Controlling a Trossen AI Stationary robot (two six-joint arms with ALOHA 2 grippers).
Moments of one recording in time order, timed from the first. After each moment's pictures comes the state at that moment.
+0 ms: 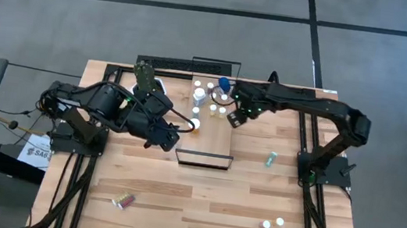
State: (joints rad) left arm -0.28 1.66 2.14 -1.57 -0.58 -0.96; right arm -0.35 1.61 1.33 -1.01 0.11 0.54
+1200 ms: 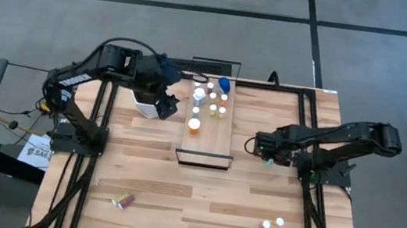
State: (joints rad) left arm 0.12 1.62 2.14 -1.49 -0.26 -0.29; right arm -0.05 1.26 0.69 -0.98 -0.06 1.70
